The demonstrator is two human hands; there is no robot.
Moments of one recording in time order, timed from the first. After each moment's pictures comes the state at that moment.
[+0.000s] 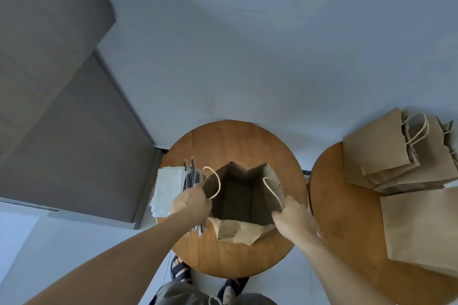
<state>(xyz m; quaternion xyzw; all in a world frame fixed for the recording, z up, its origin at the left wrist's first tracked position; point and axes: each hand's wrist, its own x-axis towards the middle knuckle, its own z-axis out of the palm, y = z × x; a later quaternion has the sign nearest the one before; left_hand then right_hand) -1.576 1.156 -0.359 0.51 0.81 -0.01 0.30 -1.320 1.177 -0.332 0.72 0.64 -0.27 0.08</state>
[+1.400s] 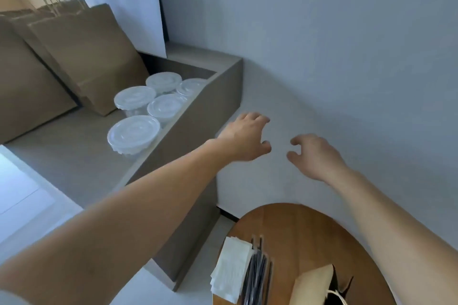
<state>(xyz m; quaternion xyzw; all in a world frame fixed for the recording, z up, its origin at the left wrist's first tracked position) -1.755 1.282 -0.088 0.66 0.74 0.13 0.05 -1.576 1.361 -0.112 0.47 0.87 -0.13 -0.05</state>
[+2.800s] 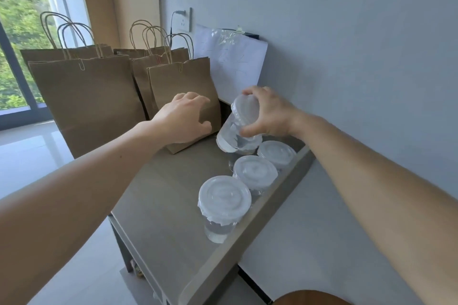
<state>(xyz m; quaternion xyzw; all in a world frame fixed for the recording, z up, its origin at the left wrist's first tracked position) -2.047 1.148 0.020 0.46 0.87 0.18 -0.09 -1.902 1.324 0.057 0.16 0.97 -0.16 -0.12</state>
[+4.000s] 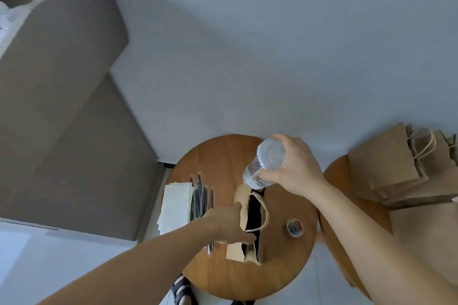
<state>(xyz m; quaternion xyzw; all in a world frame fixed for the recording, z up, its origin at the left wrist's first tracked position) -1.556 1.176 -0.320 0.66 0.62 -0.15 0.40 -1.387 1.266 -0.214 0.61 0.73 -0.27 -0.12</state>
